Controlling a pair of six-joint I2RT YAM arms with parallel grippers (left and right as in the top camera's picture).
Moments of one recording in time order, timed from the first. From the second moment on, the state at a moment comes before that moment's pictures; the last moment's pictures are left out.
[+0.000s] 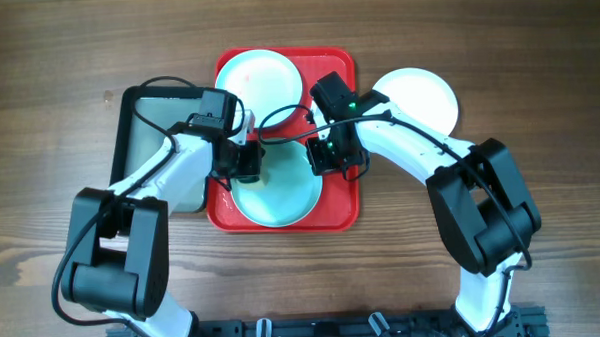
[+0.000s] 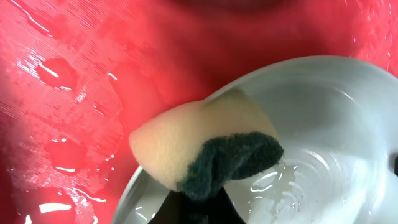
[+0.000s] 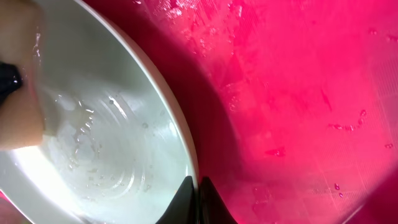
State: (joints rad) left arm -0.25 1.80 1.01 -0.55 0.24 -0.20; right arm 0.54 2.02 1.35 -0.76 -0.31 0.31
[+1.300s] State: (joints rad) left arm 0.00 1.38 1.07 -0.71 0.20 -0.27; right arm 0.53 2.02 1.34 -0.77 -0.31 0.32
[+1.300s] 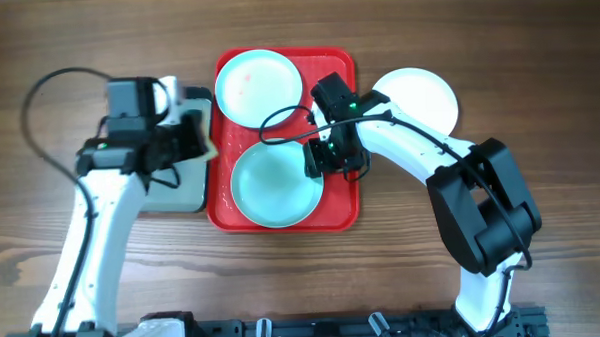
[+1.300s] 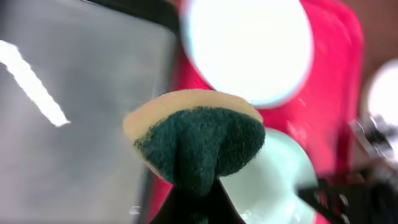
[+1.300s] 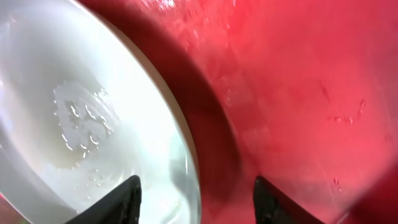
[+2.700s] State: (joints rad) left arm 0.33 1.28 1.07 -0.67 0.18 -0.62; right arm 0.54 2.02 1.31 -0.75 -0.35 0.44
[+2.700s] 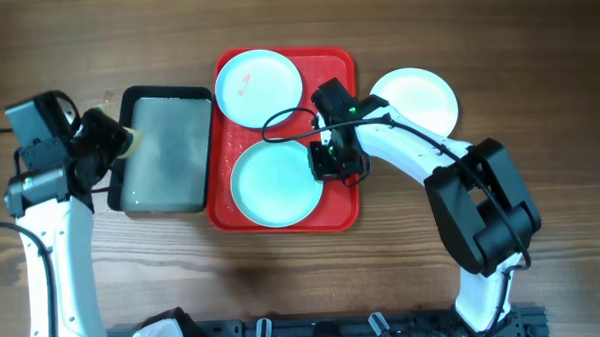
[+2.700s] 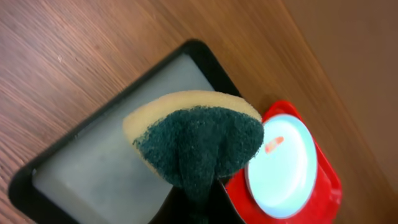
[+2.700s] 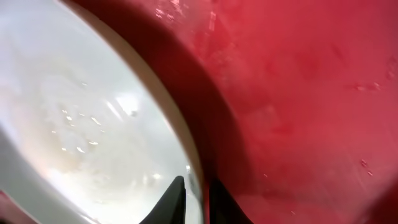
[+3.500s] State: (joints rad) left arm 0.33 1.28 1.07 -0.68 0.47 -0.49; right arm 0.54 2.01 1.27 -0.70 -0.42 0.55
